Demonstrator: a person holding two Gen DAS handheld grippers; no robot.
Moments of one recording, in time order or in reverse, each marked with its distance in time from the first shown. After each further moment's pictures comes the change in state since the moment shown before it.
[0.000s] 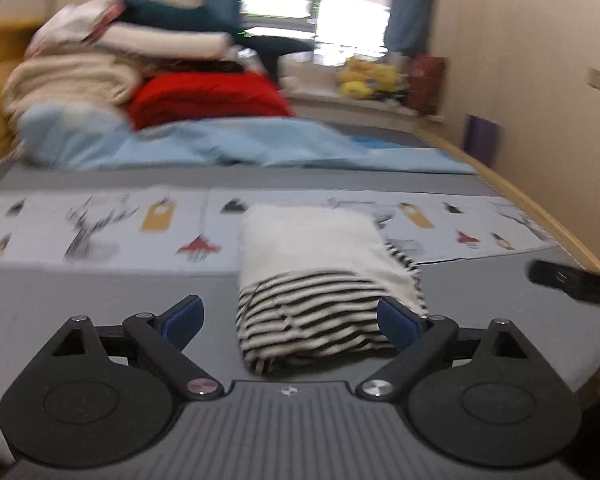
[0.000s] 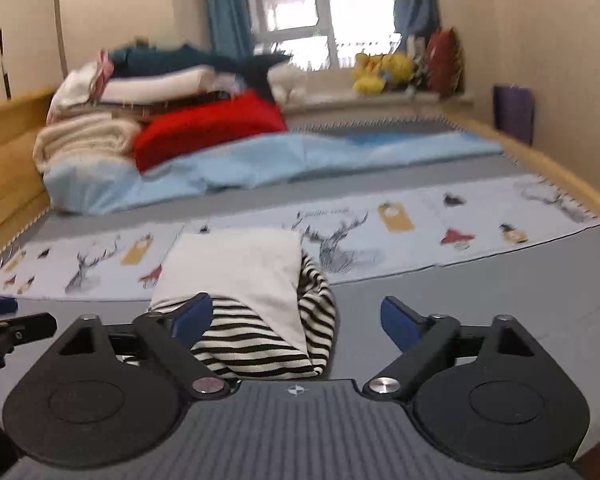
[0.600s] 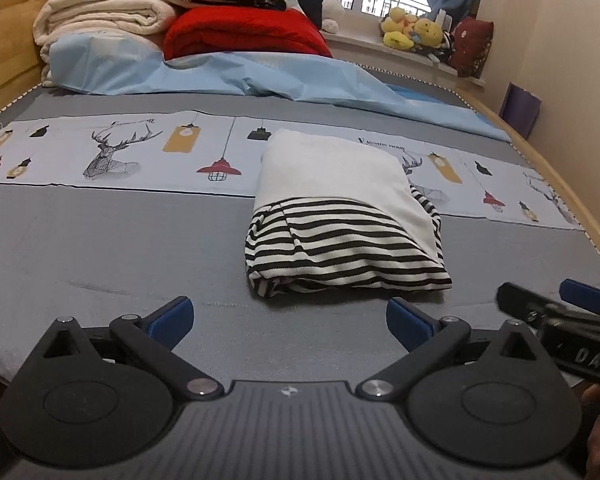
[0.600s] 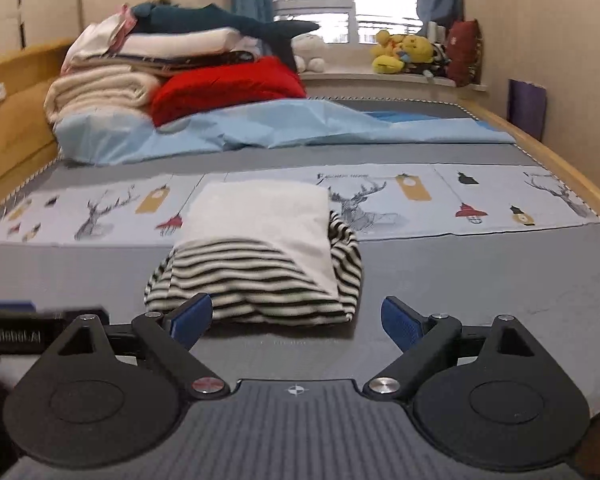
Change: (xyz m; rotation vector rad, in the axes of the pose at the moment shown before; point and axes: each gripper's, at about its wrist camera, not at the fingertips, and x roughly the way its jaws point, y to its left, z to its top) left arm 0.014 -0.015 -0.024 -0.083 0.171 0.066; right arm -0.003 0.056 -0.033 -0.109 0.119 -0.009
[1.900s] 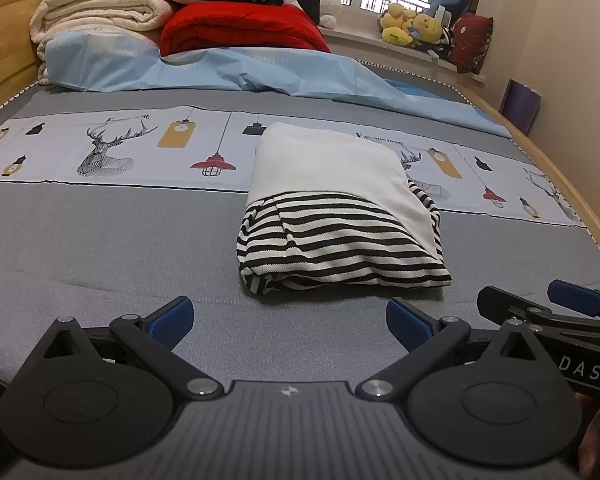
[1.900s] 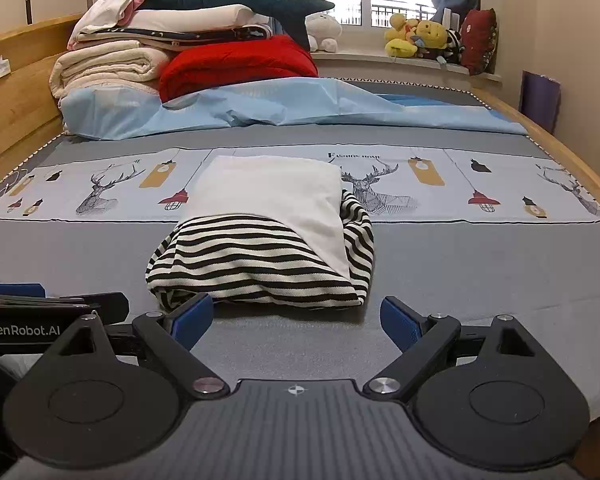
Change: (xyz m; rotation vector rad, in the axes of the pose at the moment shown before) left arm 0.010 -0.006 -0.001 -0.001 0.008 0.001; right arm 0.014 0.006 -0.002 -0.022 0.046 0.012
